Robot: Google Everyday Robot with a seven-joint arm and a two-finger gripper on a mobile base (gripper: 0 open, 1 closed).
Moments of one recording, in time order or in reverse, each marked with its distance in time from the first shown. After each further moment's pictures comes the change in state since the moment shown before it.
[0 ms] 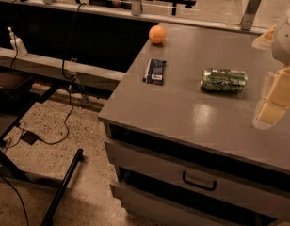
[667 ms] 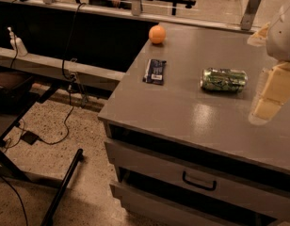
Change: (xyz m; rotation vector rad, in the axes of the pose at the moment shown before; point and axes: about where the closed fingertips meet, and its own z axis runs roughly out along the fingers) arm -0.008 -0.007 0.003 0.001 0.001 -0.025
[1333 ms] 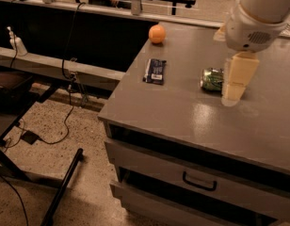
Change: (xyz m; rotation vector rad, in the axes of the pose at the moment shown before) arm -0.037 -0.046 0.045 -0.044 0.042 -0.143
